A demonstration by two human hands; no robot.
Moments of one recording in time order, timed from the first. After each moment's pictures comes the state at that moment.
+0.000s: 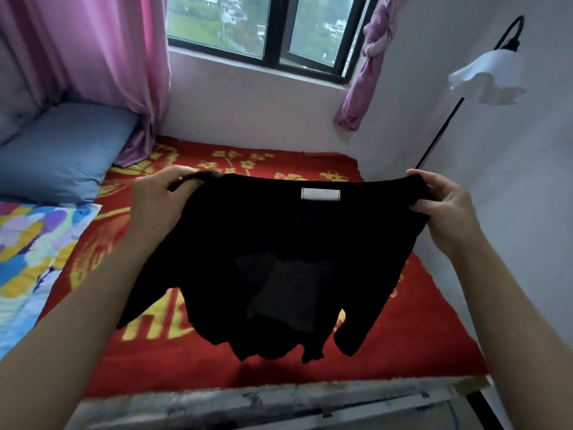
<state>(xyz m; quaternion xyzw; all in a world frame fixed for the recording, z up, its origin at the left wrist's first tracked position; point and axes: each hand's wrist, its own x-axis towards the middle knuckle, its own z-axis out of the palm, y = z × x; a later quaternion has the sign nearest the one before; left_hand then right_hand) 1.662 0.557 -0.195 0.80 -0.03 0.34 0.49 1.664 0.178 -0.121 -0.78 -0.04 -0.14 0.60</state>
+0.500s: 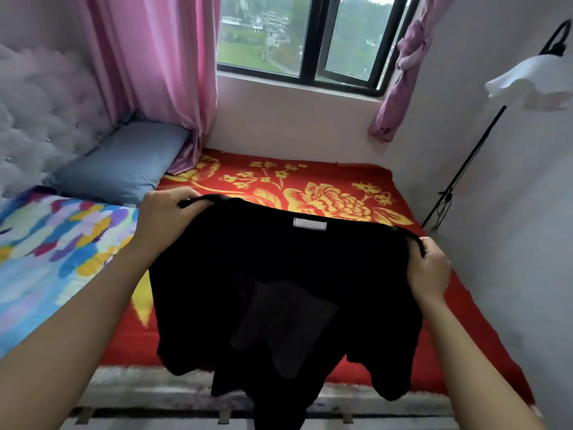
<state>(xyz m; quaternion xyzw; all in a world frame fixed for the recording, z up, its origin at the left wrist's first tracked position) 1.582 0.573 -0.183 0.86 0.02 0.33 0.38 1.627 0.172 -0.222 -0.87 0.09 -0.29 0.39</state>
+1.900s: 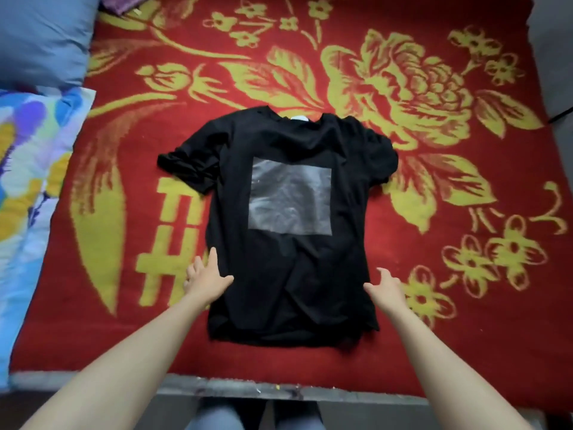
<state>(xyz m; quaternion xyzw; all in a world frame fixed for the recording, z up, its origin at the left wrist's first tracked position) 1.805 0.584 -0.568 0.85 0.32 -0.34 0.24 1.864 0.260 -0.532 -0.89 0.23 0.35 0.19</state>
